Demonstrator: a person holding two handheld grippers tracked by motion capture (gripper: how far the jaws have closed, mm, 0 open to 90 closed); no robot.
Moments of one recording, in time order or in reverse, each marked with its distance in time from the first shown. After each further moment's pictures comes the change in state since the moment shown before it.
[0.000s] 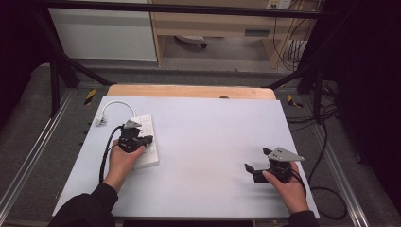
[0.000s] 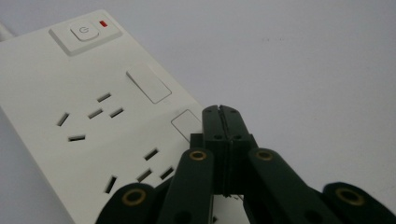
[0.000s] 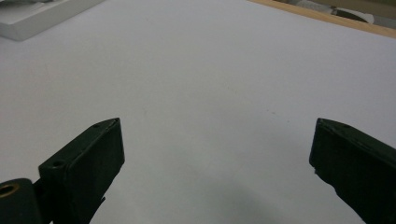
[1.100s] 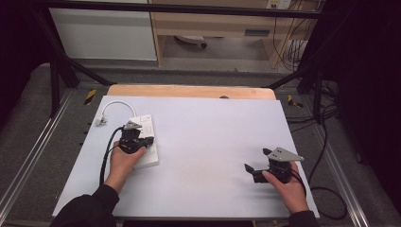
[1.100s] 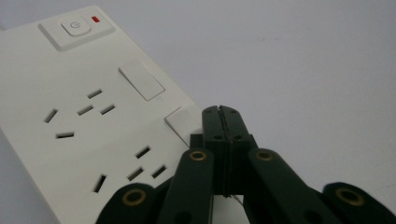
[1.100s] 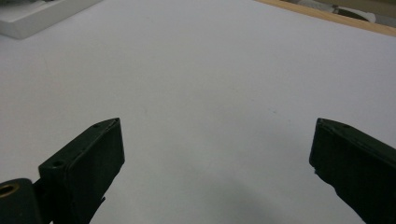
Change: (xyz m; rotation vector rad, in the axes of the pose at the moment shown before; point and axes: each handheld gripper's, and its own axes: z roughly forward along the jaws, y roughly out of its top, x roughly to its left) left arm -0.001 -0.003 0.002 -0.012 -0.016 -0.012; right arm 0.000 0.000 0.000 0.005 0.003 0.001
